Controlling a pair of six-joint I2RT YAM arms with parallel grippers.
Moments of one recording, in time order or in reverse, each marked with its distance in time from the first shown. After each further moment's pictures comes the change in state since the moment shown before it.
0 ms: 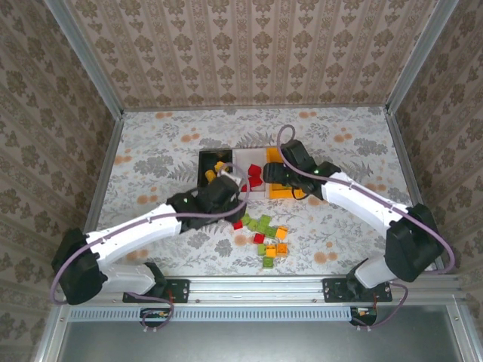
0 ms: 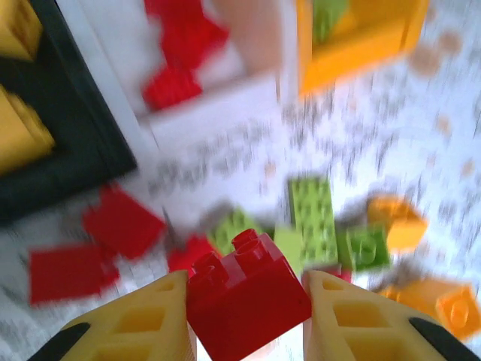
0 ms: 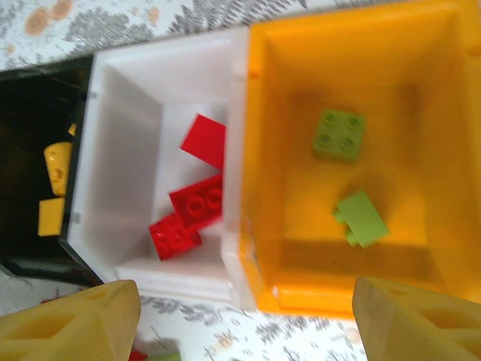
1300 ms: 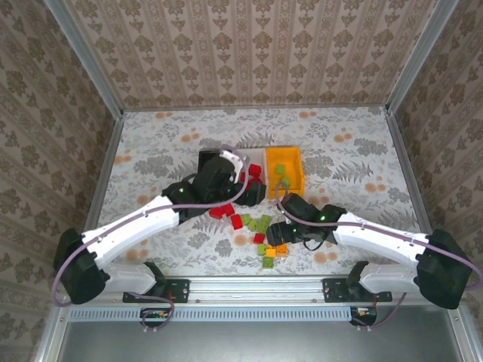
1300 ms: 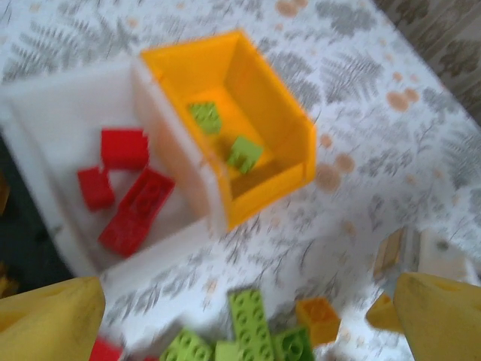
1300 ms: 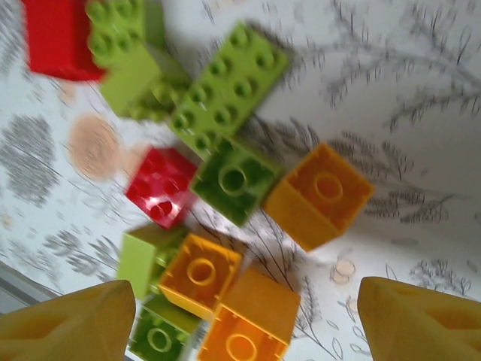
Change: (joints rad) left arm 0.029 -0.021 0.054 0.142 0.072 0.050; right arm 0.290 -0.251 -0.381 -0.148 -0.168 0.032
